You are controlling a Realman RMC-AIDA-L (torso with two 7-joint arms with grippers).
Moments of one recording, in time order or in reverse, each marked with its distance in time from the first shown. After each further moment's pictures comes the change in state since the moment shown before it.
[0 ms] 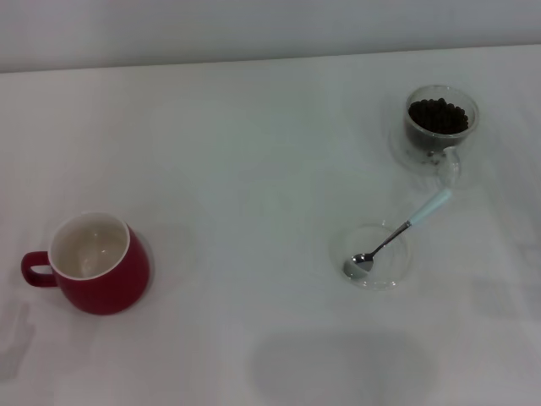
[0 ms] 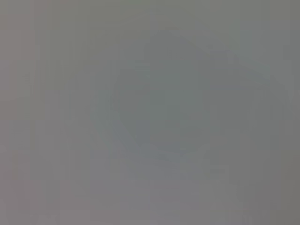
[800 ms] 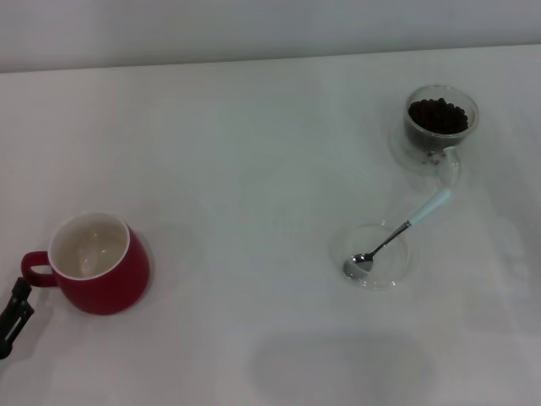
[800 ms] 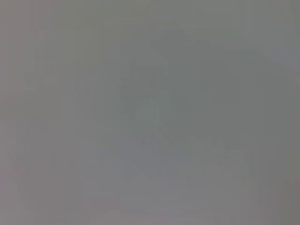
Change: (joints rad) left arm -0.101 0.006 0.020 0.015 0.023 0.171 0.000; right arm -0.012 -0.001 -0.010 0.120 -0.007 0.048 -0.004
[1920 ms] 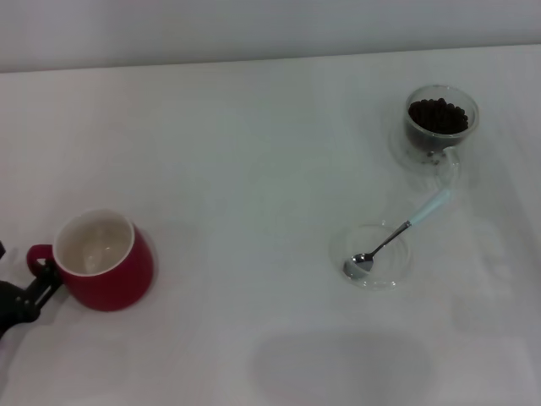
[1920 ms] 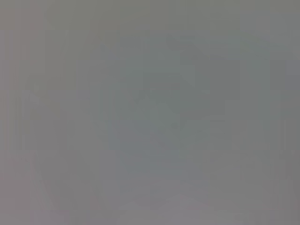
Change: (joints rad) left arm -0.134 0.001 0.002 0.030 0.035 0.127 0.000; right arm 0.010 0.002 -0.013 0.057 -0.014 0.037 0.011
